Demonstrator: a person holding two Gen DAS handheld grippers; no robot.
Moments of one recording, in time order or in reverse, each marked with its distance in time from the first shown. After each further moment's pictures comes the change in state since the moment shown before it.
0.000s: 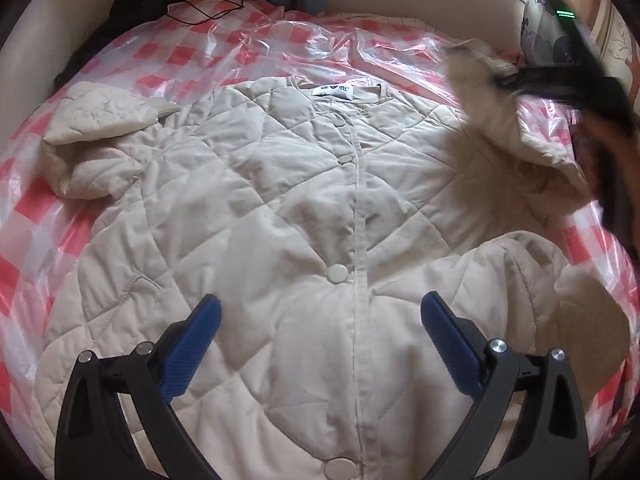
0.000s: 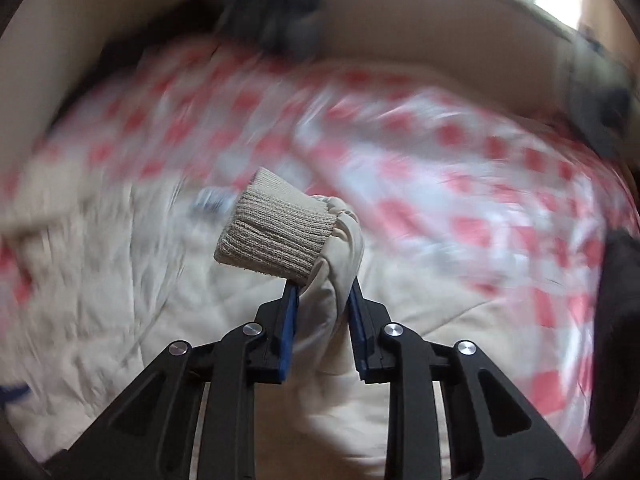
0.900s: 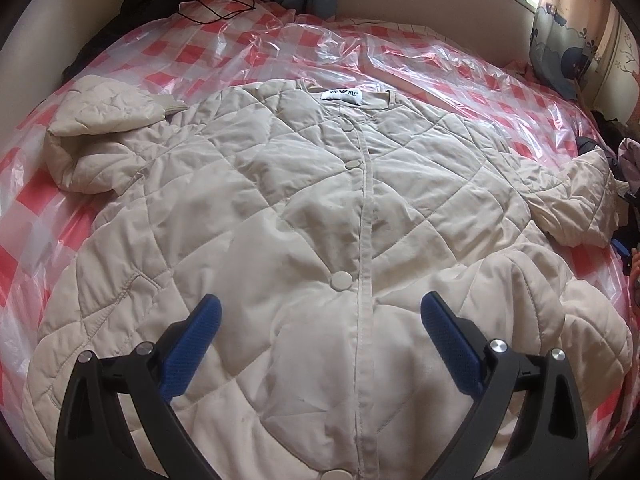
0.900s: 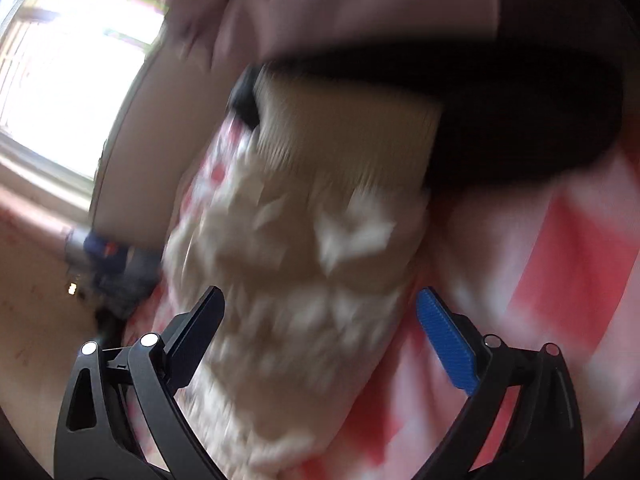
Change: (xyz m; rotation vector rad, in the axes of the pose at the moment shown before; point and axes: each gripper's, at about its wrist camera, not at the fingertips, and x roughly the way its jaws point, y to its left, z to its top) left arm 0.006 0.001 0.000 -0.035 -0.027 0.020; right arm -0.085 -0.322 -0.194 1.147 -0.195 0.038
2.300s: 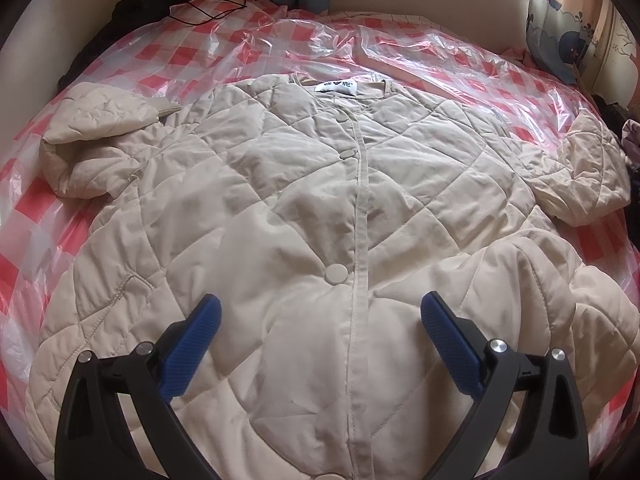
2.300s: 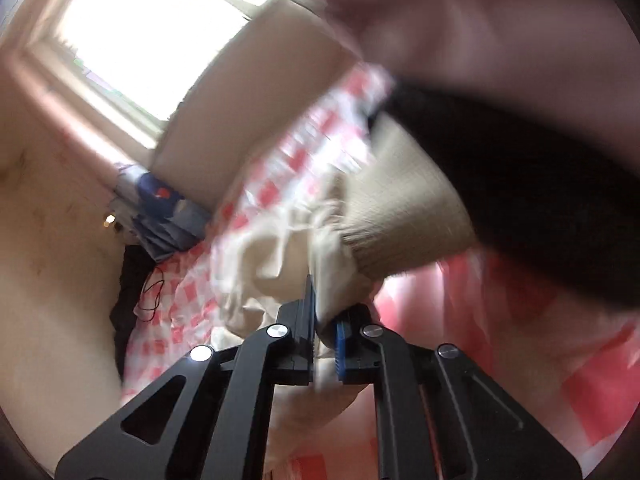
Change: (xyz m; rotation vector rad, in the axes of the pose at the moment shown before) left arm 0.007 -0.009 -0.004 0.045 0.011 0.029; right arm 0.006 0.071 0.014 -0.345 0.022 0.226
